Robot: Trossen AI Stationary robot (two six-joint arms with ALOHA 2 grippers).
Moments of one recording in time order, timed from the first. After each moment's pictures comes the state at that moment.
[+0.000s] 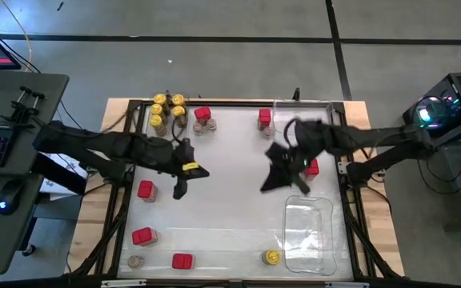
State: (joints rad) left arm -0.20 1.18 1.19 -0.53 -0.12 -0.33; right arm 0.10 1.28 1.26 -0.29 -0.58 0.52
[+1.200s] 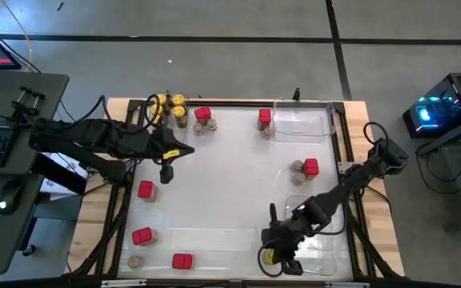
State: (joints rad) left arm -0.22 1.11 1.35 -0.77 -0.39 -0.18; right arm 0.62 1.68 1.26 -0.45 -0.29 0.69
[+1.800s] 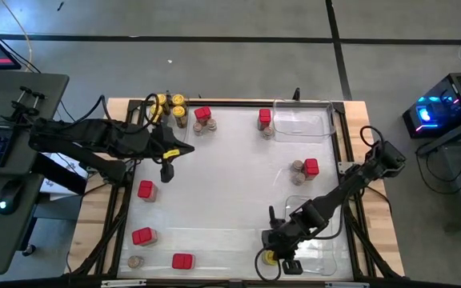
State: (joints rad) left arm -0.22 1.10 1.35 -0.77 -0.40 -0.22; right arm 0.63 1.73 1.26 -0.52 -0.24 0.62
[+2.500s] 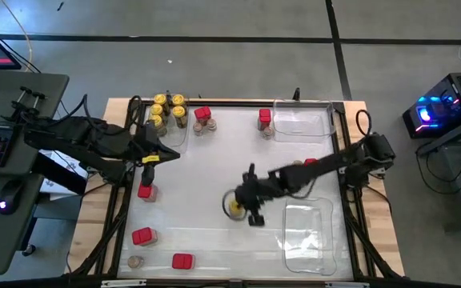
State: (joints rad) left arm -0.30 1.01 1.35 -0.88 -0.35 -0.34; right arm 0.25 1.76 1.26 -0.38 -0.02 0.18
